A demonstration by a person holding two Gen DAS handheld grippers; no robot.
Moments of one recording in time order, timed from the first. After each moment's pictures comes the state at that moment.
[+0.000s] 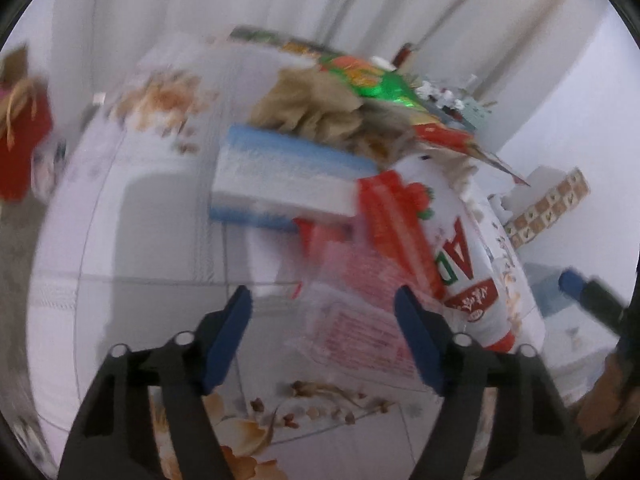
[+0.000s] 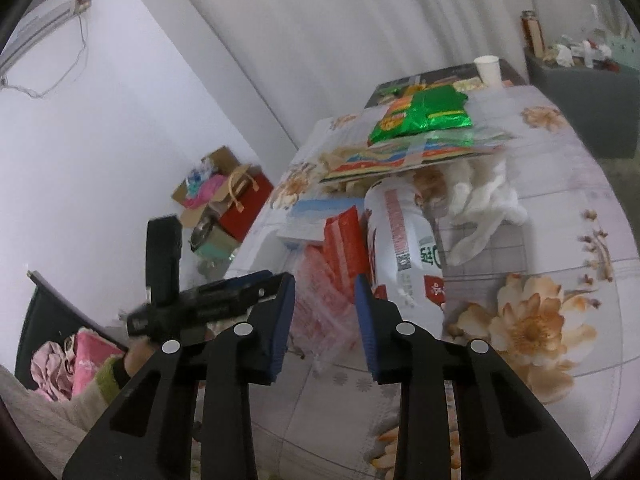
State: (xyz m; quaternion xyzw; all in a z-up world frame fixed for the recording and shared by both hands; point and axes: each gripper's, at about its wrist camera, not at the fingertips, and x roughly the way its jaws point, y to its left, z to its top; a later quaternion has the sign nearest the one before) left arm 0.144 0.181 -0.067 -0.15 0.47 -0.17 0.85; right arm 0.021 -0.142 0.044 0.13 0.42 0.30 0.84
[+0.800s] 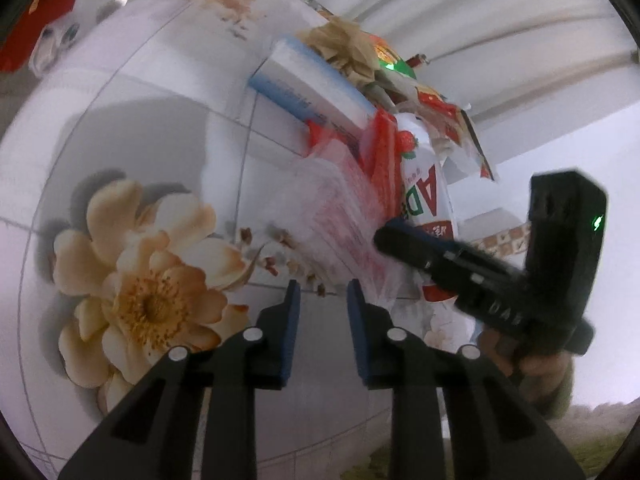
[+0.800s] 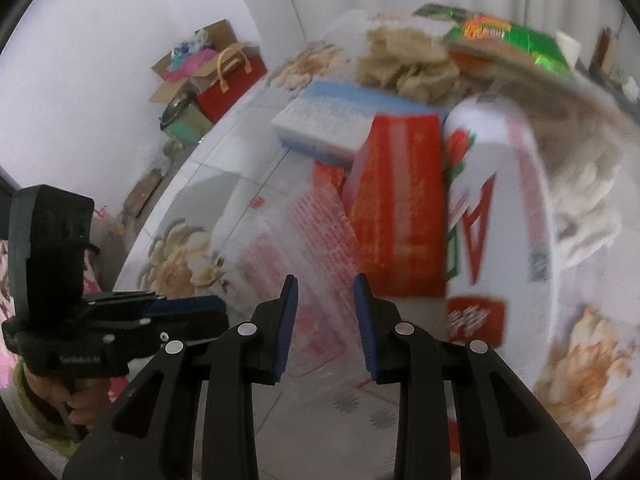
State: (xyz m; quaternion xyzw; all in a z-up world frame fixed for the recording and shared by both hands) left arm 0.067 0.209 -0.100 -0.32 0.50 -0.20 0.78; right arm 0.055 -0.032 -0.026 -0.03 0.55 0.31 0.78
